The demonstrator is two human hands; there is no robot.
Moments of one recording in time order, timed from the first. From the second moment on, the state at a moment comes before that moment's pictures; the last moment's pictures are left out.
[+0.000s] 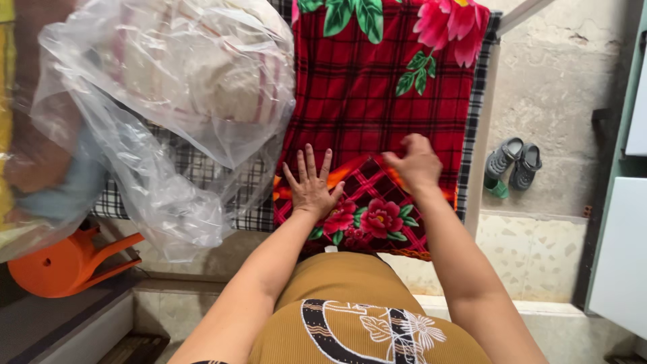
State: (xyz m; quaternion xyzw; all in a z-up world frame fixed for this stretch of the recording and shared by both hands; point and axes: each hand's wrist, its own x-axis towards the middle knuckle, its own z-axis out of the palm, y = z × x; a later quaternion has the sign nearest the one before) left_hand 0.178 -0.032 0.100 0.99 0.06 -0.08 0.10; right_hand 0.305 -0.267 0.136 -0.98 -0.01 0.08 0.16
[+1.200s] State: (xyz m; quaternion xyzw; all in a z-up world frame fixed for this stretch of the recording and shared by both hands) left_hand 0.171 -0.040 0.101 0.99 0.08 -0.04 0.09; right_hand 0.337 -0.436 0.127 -0.97 0.17 -0.04 0.18
